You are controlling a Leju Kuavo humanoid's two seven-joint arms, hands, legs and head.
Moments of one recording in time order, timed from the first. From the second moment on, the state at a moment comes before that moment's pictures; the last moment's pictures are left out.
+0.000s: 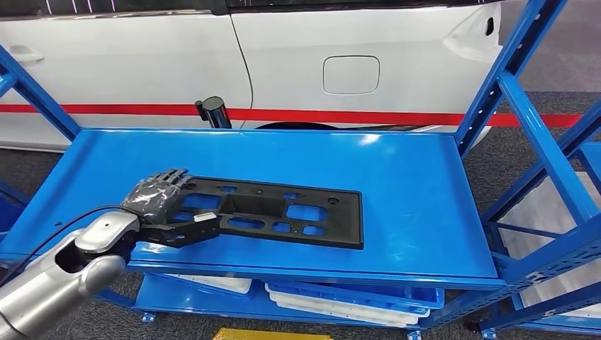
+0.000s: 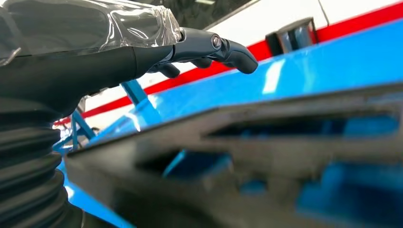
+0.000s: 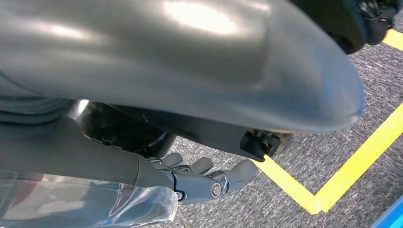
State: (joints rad) left arm -0.83 0.48 -1.09 -1.39 -0.50 -0.03 0.54; right arm -0.12 0.07 1.09 -0.20 -0.59 -0.16 -0.03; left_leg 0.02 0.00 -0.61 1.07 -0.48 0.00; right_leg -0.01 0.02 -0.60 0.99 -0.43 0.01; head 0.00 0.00
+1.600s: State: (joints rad) left arm -0.73 0.42 -0.99 -1.17 -0.36 0.34 0.38; right arm -0.12 0.09 1.11 -0.20 -0.60 -0.24 -0.03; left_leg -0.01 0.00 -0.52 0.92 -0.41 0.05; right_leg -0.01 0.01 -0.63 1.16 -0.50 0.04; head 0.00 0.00
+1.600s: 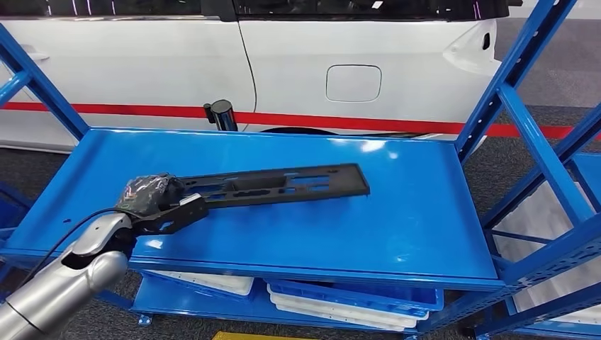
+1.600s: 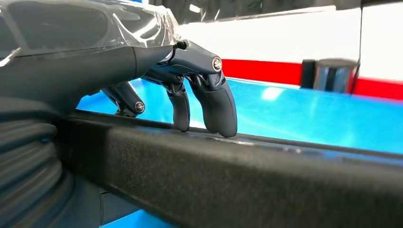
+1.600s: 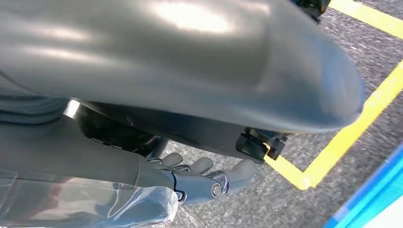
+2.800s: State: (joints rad) left arm -0.44 0.38 -0.74 -1.48 0.02 0.54 -0.03; right arm -0.11 0.07 1.11 -0.20 -0.65 -0.24 -0.04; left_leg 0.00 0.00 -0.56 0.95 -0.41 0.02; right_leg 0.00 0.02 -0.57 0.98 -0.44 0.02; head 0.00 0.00
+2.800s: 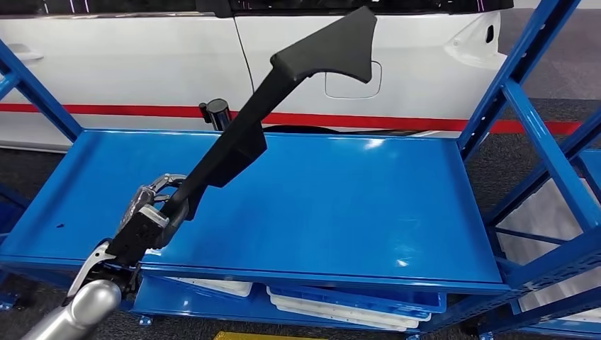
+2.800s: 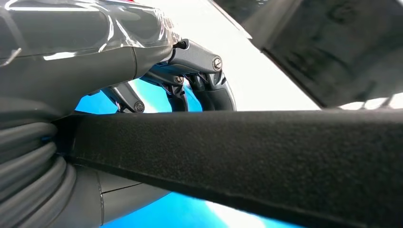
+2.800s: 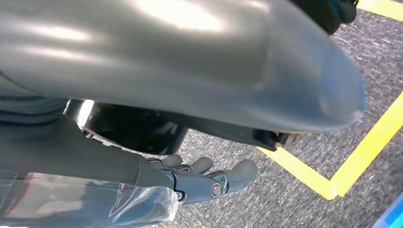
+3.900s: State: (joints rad) left arm -0.19 0.14 -0.77 -1.55 0.22 0.38 -0.37; right arm -0.11 0.06 1.11 -0.20 -0.70 -0.24 -0.04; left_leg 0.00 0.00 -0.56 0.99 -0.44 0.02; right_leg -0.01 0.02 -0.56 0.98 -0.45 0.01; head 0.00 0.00
